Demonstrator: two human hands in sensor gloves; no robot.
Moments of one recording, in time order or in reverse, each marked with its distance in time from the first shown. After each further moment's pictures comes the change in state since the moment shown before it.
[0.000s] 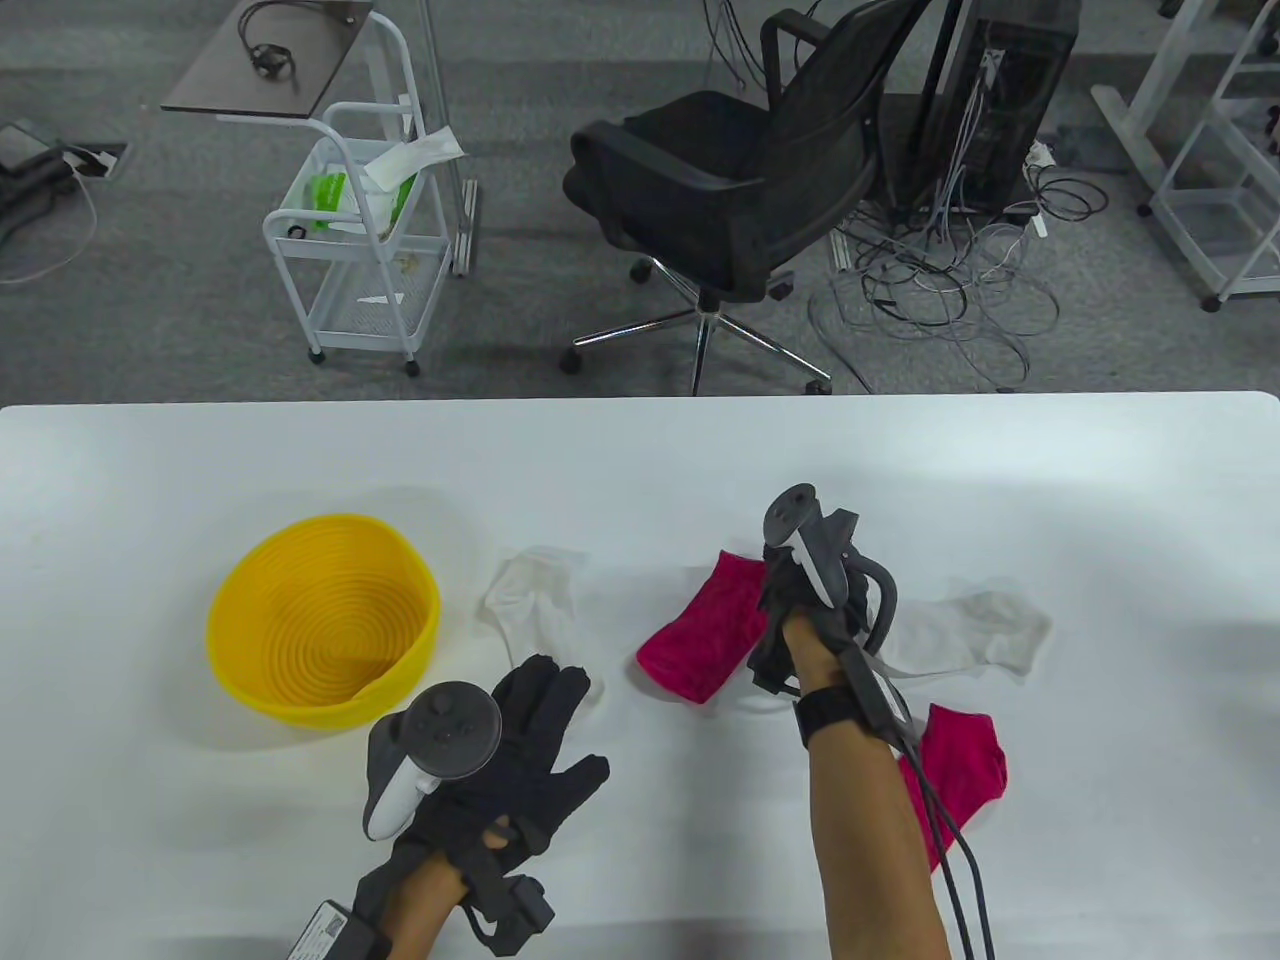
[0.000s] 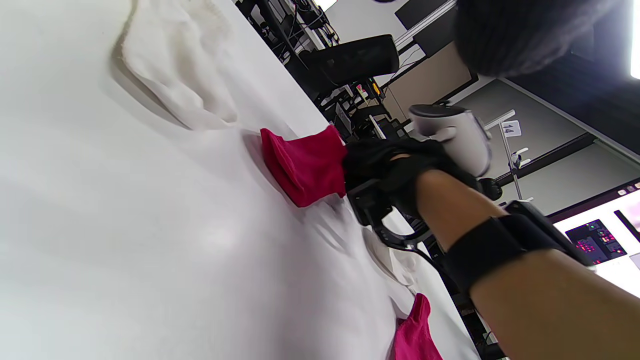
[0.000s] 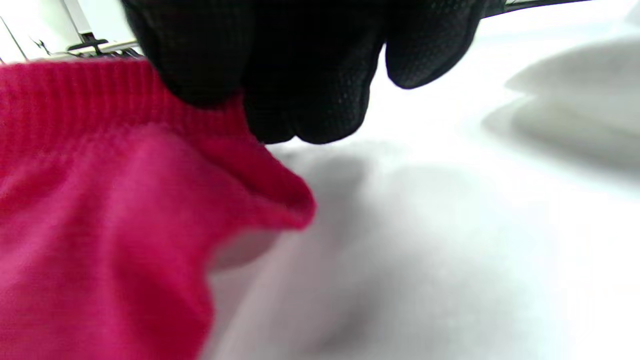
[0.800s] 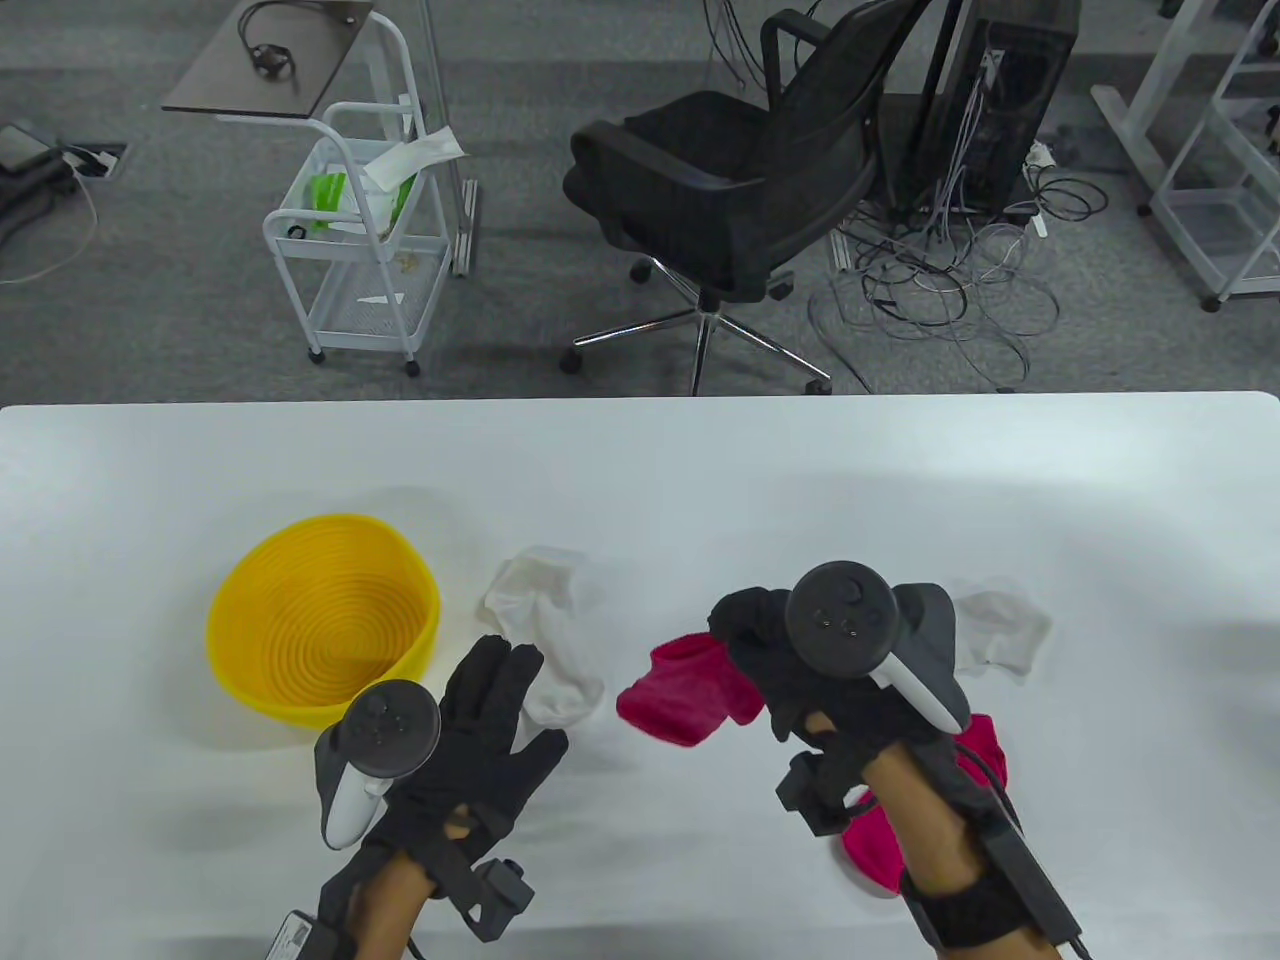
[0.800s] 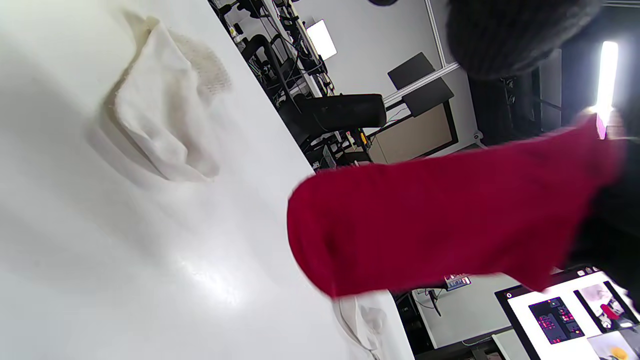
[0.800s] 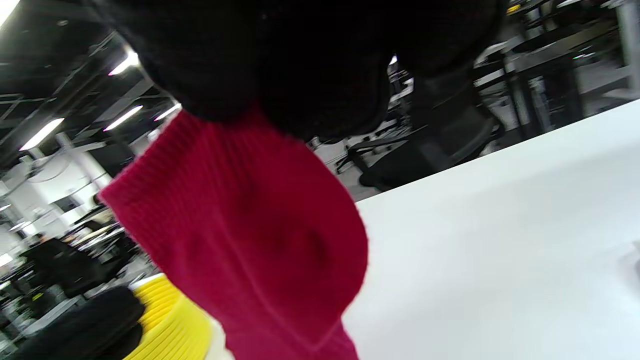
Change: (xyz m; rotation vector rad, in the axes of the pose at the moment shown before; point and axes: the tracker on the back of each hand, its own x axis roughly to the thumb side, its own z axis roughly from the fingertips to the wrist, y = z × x) left_hand -0.009 0.026 0.014 0.127 -0.032 0.139; right_hand -0.021 -0.145 0.212 0.048 -0.747 -0.192
